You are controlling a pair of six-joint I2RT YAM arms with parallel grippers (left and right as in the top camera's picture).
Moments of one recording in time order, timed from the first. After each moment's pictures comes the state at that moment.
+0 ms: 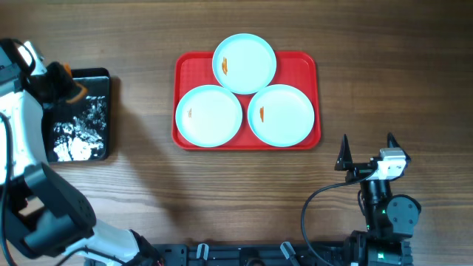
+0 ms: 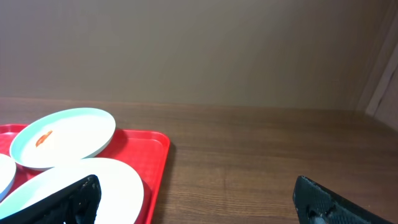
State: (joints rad) left arm 0.49 1.76 1.42 -0.66 0.20 -0.18; right arm -0.15 0.03 0.01 0.01 -0.16 -0.05
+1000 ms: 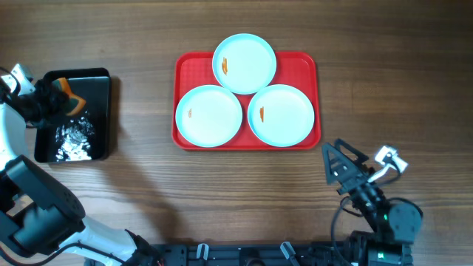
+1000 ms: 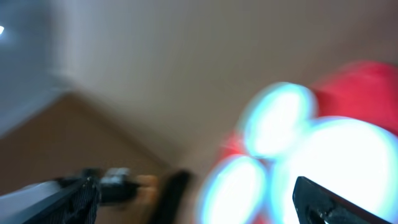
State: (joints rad) left arm 0.65 1.83 1.37 -0.65 0.46 -0.18; right arm -0.15 0.03 0.01 0.19 -0.69 1.02
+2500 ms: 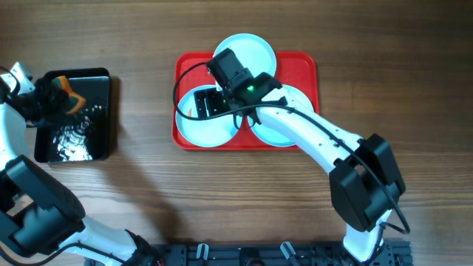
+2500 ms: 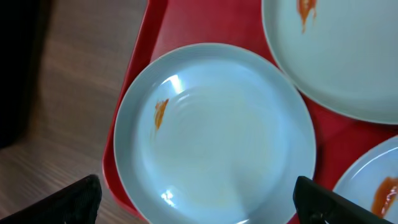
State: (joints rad) left arm 0.64 1.83 1.36 -0.63 0.47 -0.18; right arm 0.70 1.97 1.56 -0.63 -0.07 0.45
